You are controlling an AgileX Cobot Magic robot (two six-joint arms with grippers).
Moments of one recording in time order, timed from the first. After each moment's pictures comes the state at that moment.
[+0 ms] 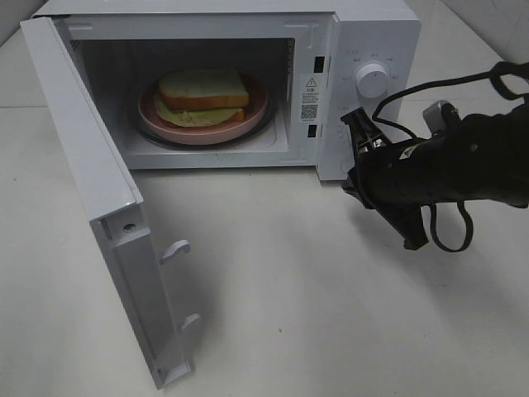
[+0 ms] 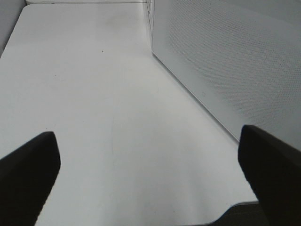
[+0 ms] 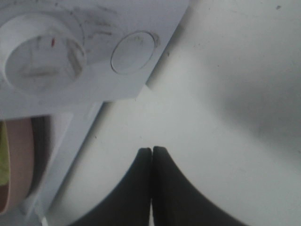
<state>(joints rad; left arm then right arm) 0.02 0.00 -0.52 -0.14 1.08 0.07 0.46 1.76 -0.73 0.49 -0.25 0.87</state>
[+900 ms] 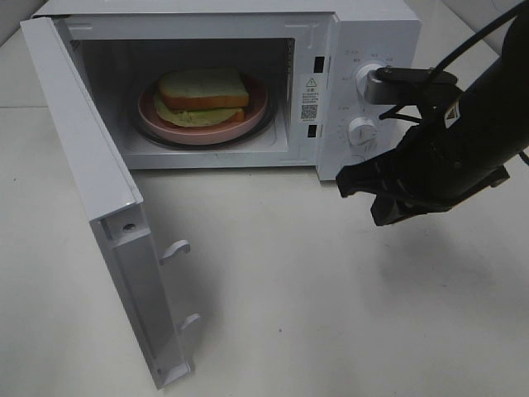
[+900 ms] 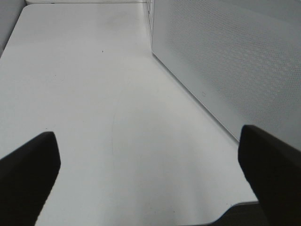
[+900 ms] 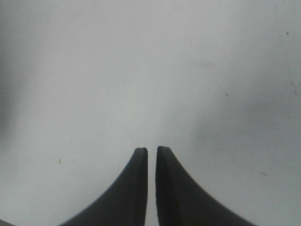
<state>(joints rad) 0.02 0.00 -0.52 -0.14 1.08 0.07 0.46 1.51 -0.87 0.09 0.57 0.12</state>
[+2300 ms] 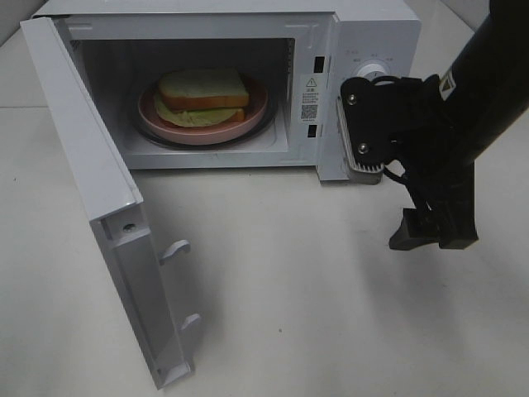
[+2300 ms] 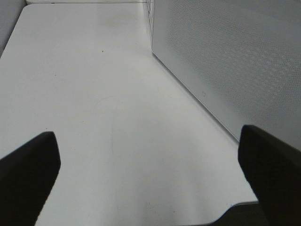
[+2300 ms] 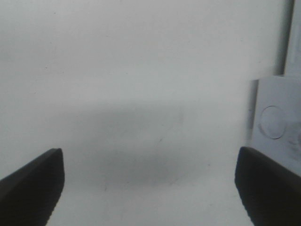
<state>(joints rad) 0.02 0.00 -0.52 -0.14 1.08 0.07 0.51 1.51 -1.00 -0.04 0.74 -1.07</state>
